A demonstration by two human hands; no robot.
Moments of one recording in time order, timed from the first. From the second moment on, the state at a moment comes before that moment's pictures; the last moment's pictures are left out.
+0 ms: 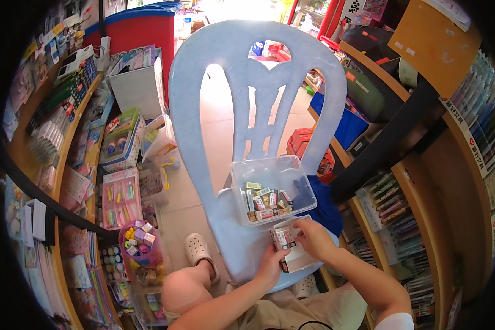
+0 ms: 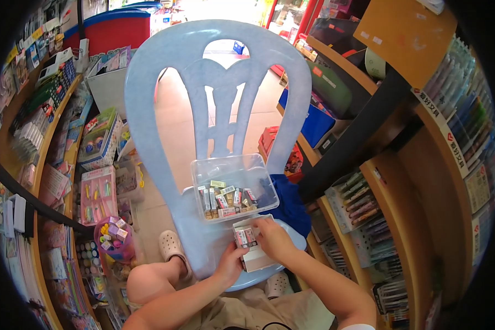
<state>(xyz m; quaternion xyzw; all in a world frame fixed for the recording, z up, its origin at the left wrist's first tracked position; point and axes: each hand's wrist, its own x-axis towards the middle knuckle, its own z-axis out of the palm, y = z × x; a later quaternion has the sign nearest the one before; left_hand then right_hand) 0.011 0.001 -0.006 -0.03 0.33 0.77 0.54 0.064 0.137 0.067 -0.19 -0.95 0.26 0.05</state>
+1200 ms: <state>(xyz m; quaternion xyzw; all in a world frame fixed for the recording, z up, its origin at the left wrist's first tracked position) 0.009 0.002 -0.010 -0.06 0.32 0.77 0.55 -0.055 0.191 0.058 -0.12 -0.99 -0.01 -0.10</state>
